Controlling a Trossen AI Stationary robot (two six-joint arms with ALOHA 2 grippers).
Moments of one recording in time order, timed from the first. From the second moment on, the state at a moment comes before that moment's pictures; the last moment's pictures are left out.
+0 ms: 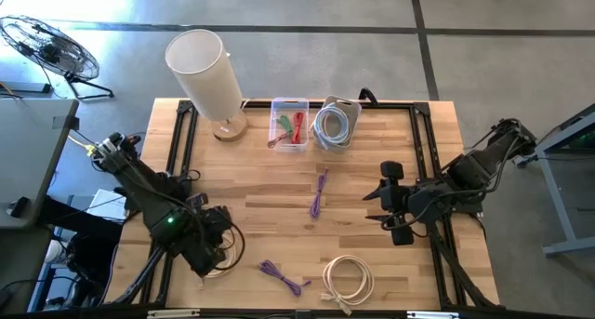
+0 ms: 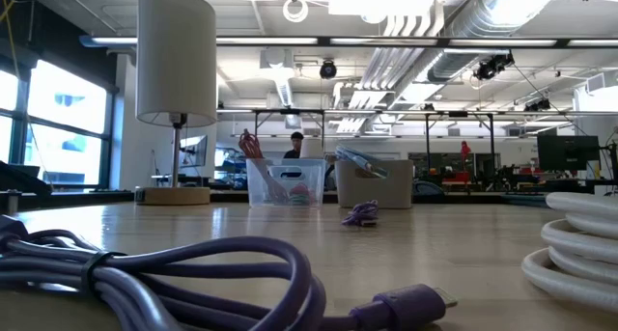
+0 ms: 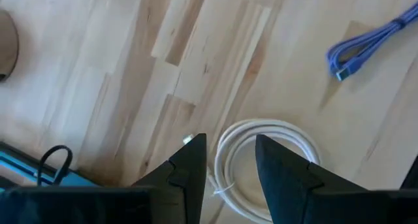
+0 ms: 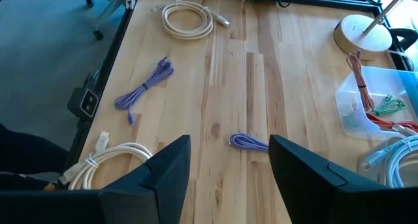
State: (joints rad) left arm -0.78 1.49 1.43 -1.43 -0.35 -1.16; right arm 0.60 1.23 1.43 -0.98 0.41 0.34
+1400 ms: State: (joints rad) left arm -0.86 1.49 1.25 -1.15 -0.01 -1.05; right arm 0.62 1.31 1.42 -0.73 0.39 0.44
